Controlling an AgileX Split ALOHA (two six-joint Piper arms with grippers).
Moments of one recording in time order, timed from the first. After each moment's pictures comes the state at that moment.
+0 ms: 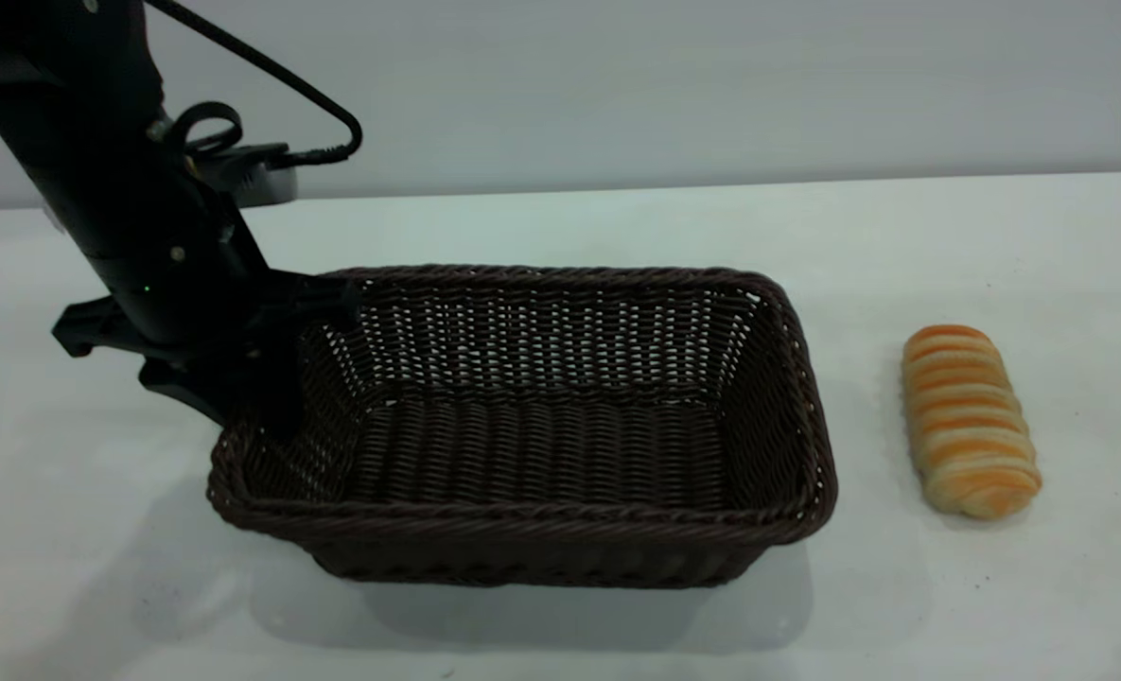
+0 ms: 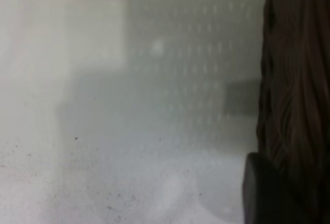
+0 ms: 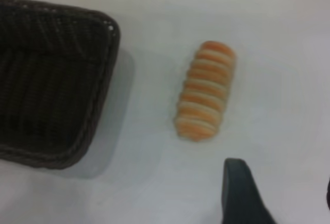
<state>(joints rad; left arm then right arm) -0.30 2.01 -1.07 -0.15 0.44 -0.18 0.09 0.82 -0.57 0.18 0.58 -0.14</state>
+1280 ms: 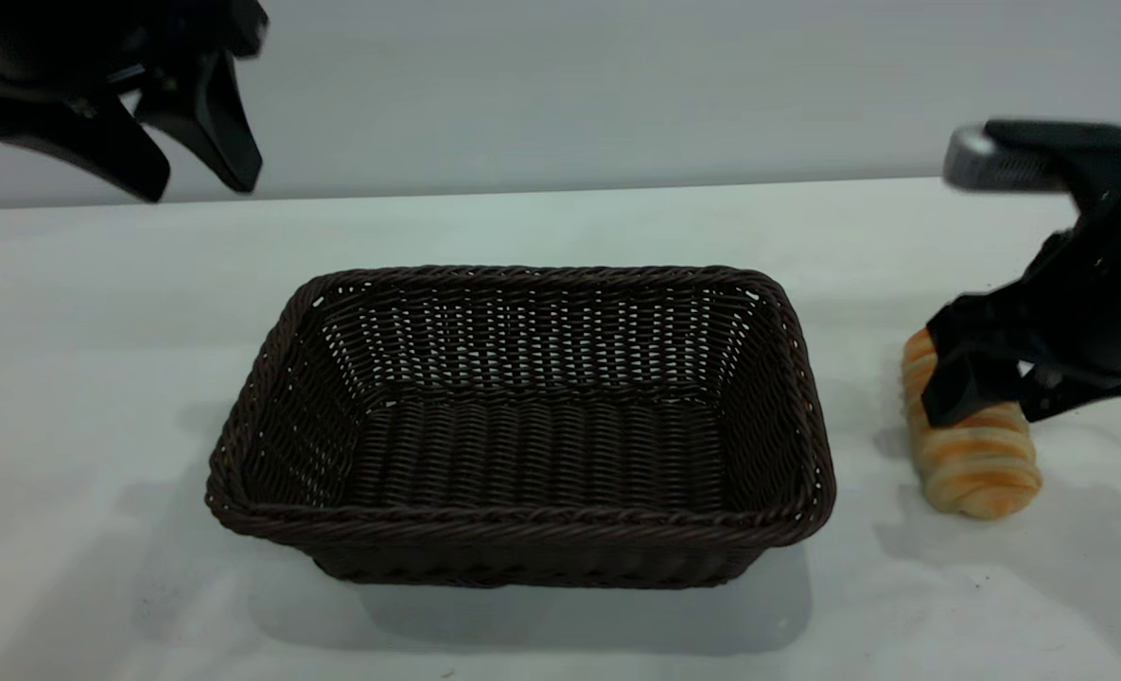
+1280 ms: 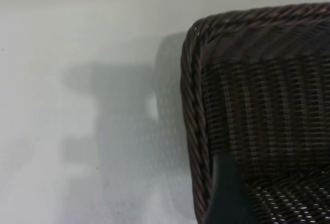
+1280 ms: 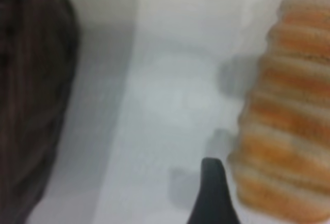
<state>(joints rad) -0.30 1.61 -1.07 -0.11 0.53 -0.14 0.16 1.96 -0.80 1.01 0.10 -0.92</state>
